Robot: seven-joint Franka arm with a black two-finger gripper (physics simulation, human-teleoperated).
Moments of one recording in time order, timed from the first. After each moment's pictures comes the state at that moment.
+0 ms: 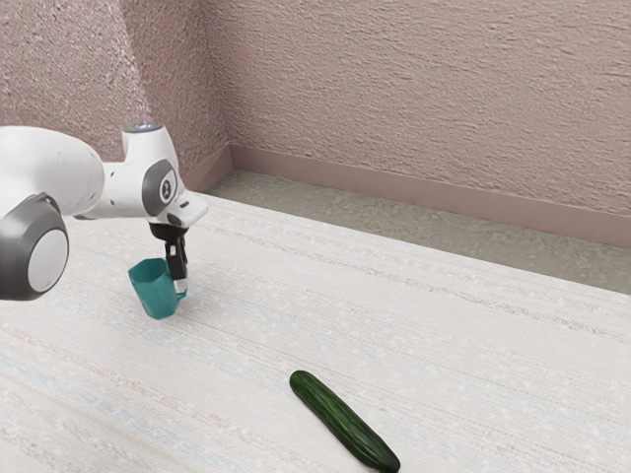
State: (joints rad) arm -0.10 0.57 0.42 -1.70 -0.26 2.18 1.26
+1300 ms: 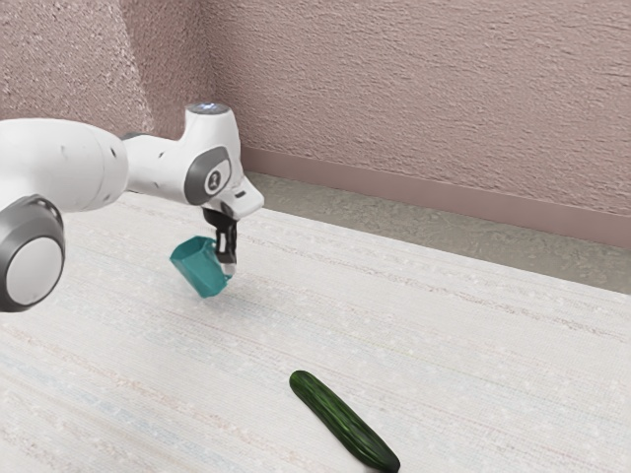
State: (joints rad) arm -0.20 0.50 0.31 -1.66 -0.06 2.14 1.15
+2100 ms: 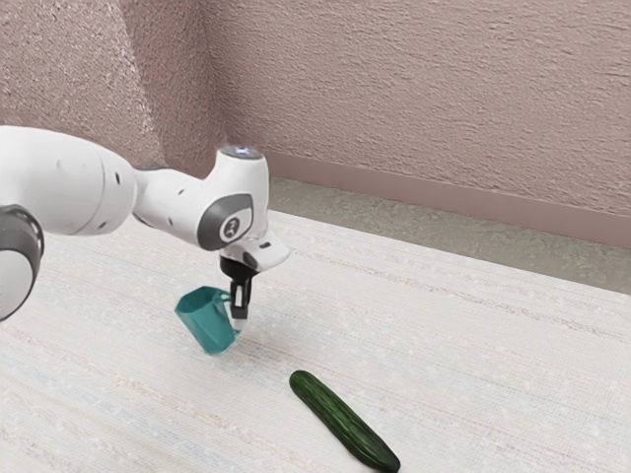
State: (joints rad) arm -0.37 0.38 0.31 -1.92 -0.01 2.13 0.97
